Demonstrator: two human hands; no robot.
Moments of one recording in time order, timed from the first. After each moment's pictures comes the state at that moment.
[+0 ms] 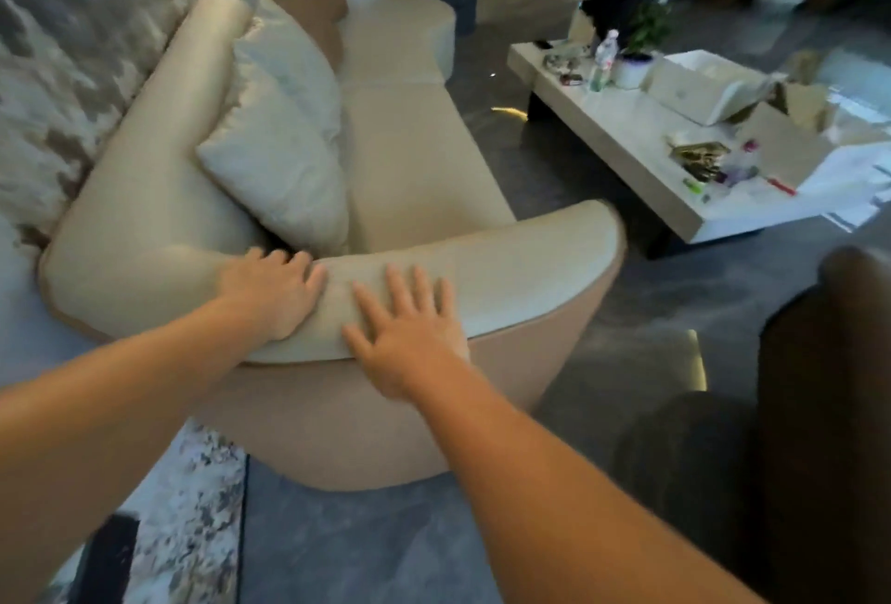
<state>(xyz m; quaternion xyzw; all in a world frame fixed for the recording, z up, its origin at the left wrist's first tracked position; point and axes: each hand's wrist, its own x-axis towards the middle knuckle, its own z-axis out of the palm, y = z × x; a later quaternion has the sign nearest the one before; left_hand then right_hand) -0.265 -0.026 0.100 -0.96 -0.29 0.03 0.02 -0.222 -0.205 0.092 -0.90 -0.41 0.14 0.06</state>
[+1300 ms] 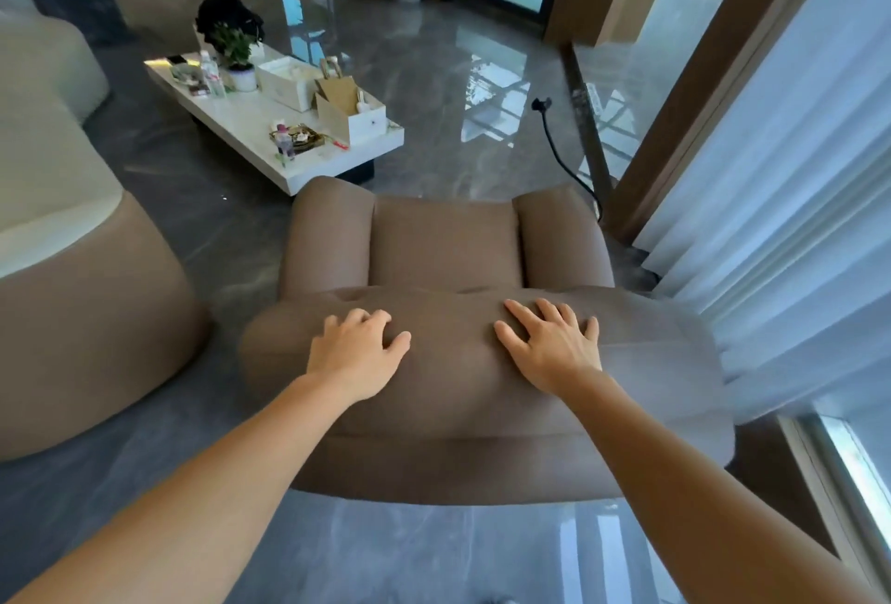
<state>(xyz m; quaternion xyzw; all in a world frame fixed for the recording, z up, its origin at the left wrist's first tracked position) -0.517 -0.971 0.378 -0.98 0.00 0.12 -0.18 -0.516 -1.233 0.382 -0.99 0.05 0.09 0.08</state>
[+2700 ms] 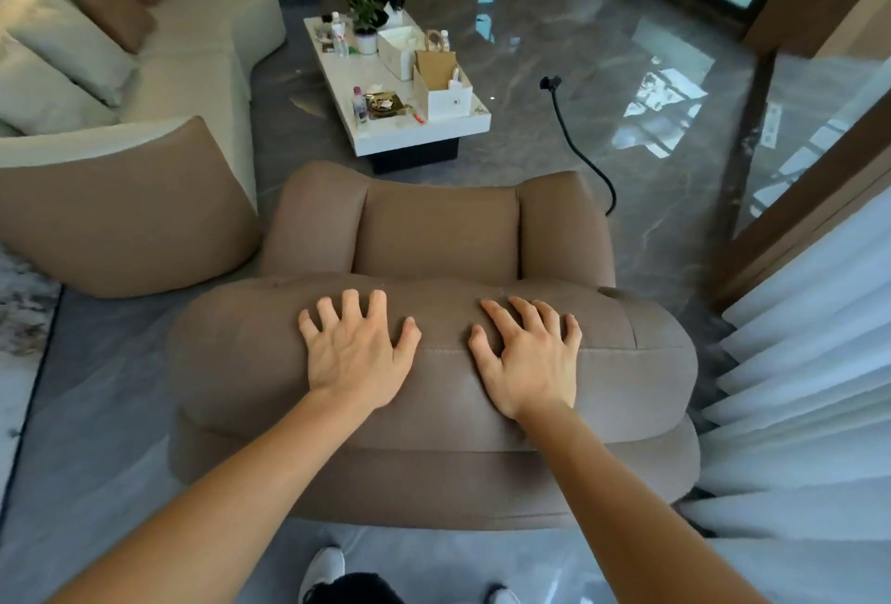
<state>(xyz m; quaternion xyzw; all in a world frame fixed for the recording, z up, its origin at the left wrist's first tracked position) -0.460 -1.341 0.373 -0.97 -0.25 -0.04 -0.02 -0.390 -1.526 0.359 -0.97 -0.17 -0.04 0.16</state>
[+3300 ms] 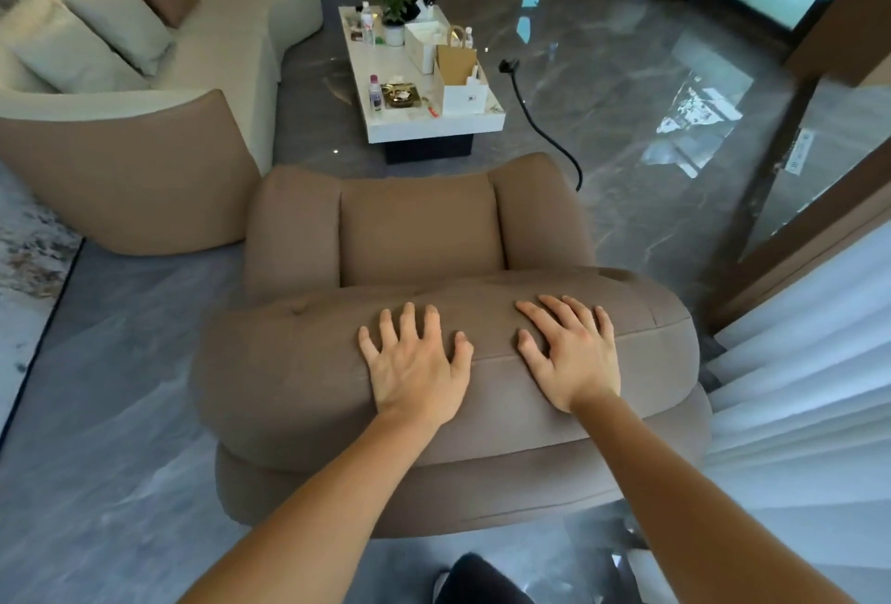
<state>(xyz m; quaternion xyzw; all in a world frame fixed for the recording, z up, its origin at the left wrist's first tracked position) -0.442 -1.516 0.356 -0.94 -0.31 -0.02 -0.12 -0.330 -1.682 0.352 -0.95 -0.27 -0.03 0.12</state>
